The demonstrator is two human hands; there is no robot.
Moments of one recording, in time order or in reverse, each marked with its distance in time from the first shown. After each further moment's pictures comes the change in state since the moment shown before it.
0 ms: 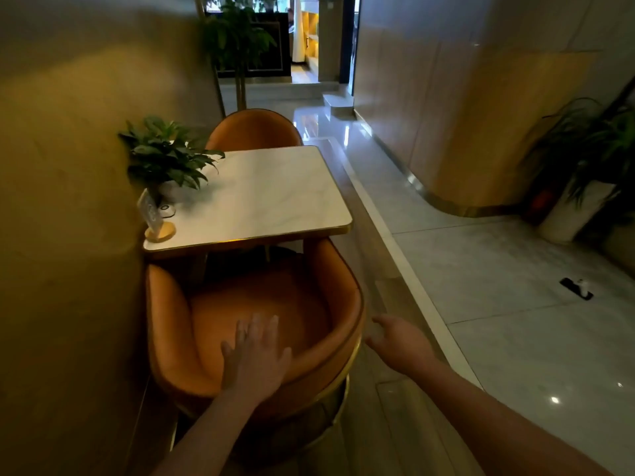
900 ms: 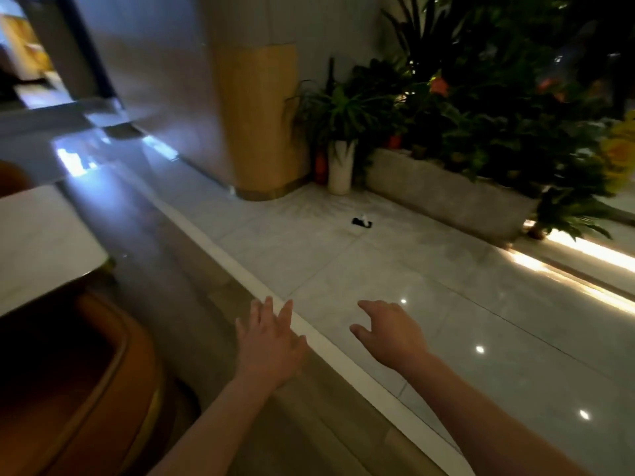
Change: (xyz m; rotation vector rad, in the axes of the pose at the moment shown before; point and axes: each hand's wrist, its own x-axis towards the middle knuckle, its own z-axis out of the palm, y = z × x) left_hand -0.090 0.447 0.061 0.134 -0.053 0.686; right_hand -0.229 0.343 -0.143 -0.062 0.338 0.489
